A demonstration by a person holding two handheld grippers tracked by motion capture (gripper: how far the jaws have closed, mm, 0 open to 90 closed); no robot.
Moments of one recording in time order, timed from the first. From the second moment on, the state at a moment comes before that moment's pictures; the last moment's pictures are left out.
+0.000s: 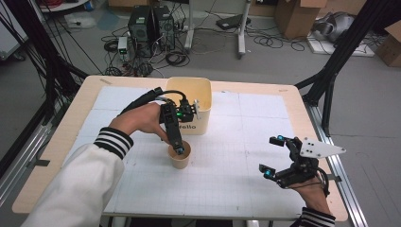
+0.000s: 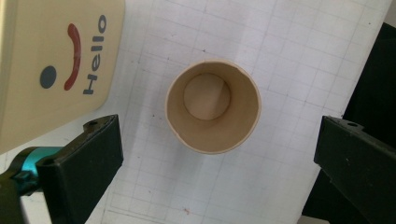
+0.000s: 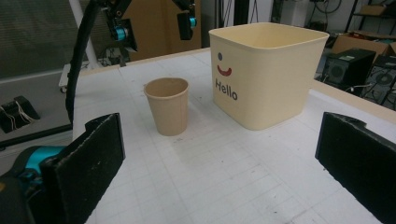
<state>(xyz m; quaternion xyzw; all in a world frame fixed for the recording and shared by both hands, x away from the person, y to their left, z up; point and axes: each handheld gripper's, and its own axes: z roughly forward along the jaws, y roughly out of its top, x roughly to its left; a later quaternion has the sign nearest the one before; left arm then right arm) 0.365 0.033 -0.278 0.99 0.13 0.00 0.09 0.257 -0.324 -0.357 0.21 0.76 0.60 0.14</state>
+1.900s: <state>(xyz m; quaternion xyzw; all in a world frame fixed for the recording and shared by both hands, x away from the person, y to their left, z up) 0.365 0.024 -0.351 0.99 0.13 0.00 0.06 0.257 -0.327 -0.356 0.21 0.75 0.61 0.14</state>
